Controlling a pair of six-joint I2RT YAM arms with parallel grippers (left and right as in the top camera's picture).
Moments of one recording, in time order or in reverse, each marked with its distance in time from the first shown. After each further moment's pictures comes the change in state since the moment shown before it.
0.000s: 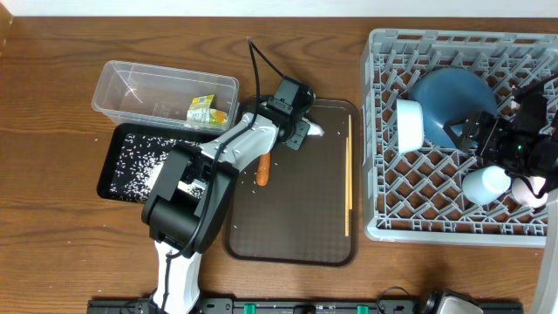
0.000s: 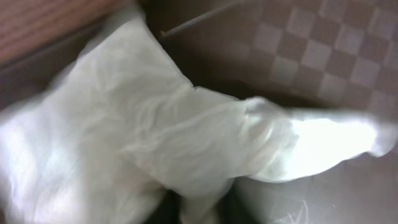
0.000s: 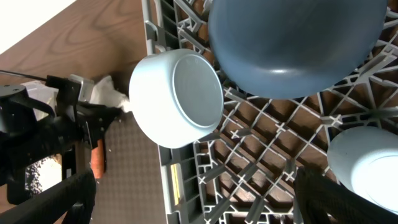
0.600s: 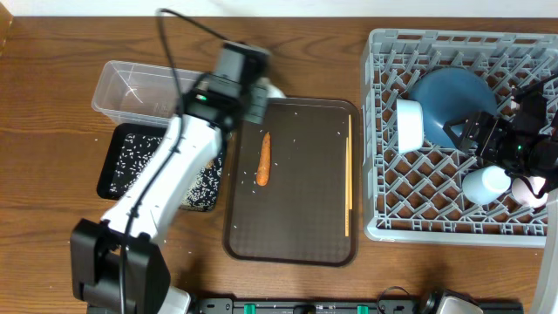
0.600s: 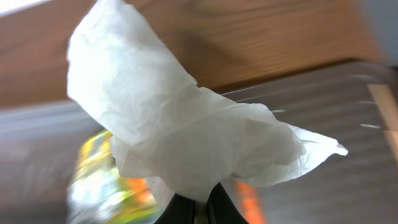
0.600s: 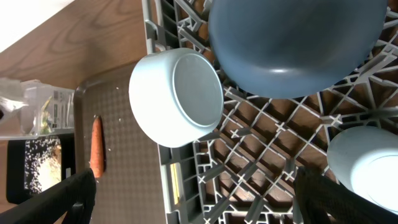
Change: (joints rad) left arm 0.172 -0.414 0.023 -0.239 -0.103 -0.026; right arm 0.000 0.000 0.000 -0.002 0.000 -0.004
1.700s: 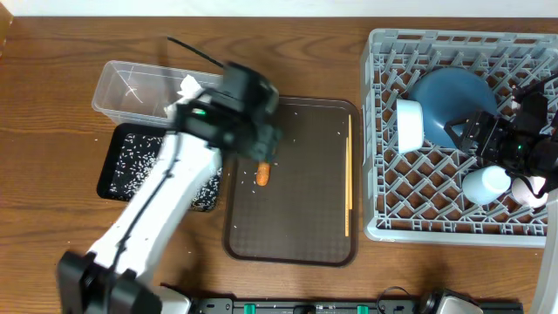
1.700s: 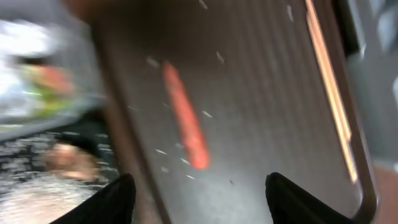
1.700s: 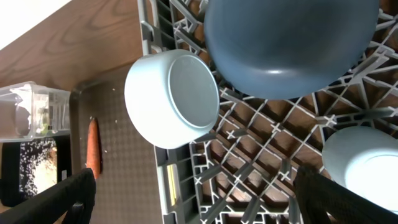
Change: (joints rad) left arm -0.113 -0.101 -0.022 -0.357 0.191 -0.042; right arm 0.000 0.000 0.000 0.002 0.016 0.000
